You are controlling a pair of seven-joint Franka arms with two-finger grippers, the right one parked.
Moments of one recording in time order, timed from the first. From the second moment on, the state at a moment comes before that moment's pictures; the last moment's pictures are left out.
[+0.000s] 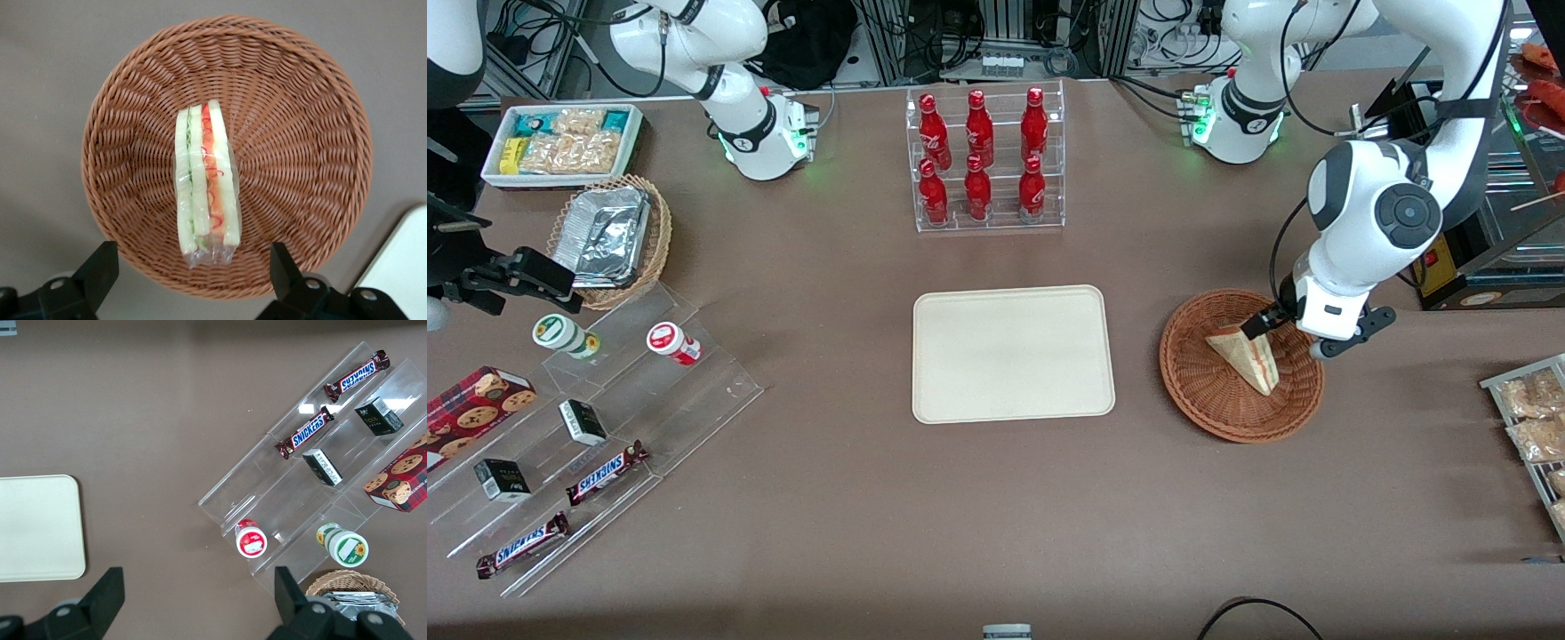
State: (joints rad) arm 0.05 0.06 -0.20 -2.27 -0.01 2.30 -0.72
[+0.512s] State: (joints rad) arm 0.03 0.14 -0.21 -2.27 -0.01 2.36 -0.93
